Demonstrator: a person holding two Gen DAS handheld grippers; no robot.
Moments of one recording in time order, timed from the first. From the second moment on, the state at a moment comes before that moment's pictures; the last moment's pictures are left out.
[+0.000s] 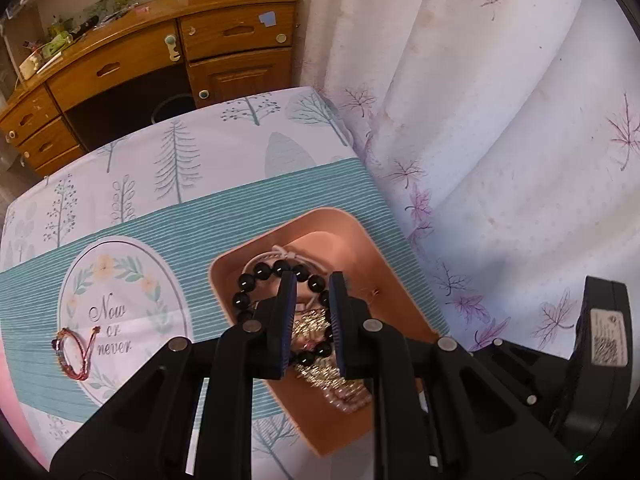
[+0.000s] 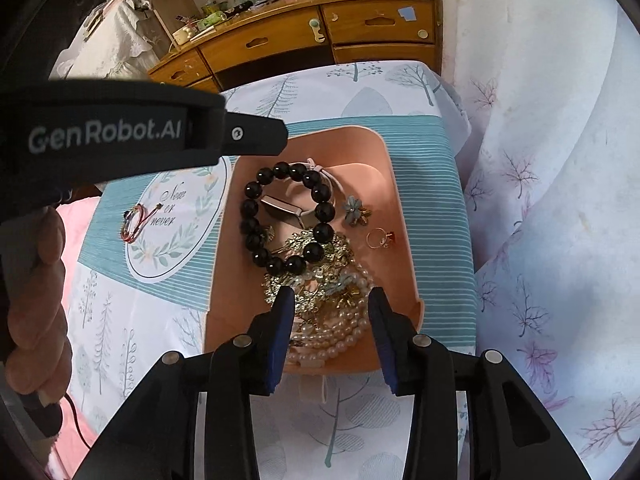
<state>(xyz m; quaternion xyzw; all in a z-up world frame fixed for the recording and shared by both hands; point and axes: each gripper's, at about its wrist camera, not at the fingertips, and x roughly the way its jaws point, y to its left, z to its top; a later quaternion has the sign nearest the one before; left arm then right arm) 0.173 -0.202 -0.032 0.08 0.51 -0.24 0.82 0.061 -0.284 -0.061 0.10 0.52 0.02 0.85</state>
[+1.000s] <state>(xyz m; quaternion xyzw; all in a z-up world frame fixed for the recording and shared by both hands) 0.117 -0.018 -0.024 0.10 0.52 -0.15 0.84 0.046 -0.193 -0.009 0.02 0.51 0.03 0.86</state>
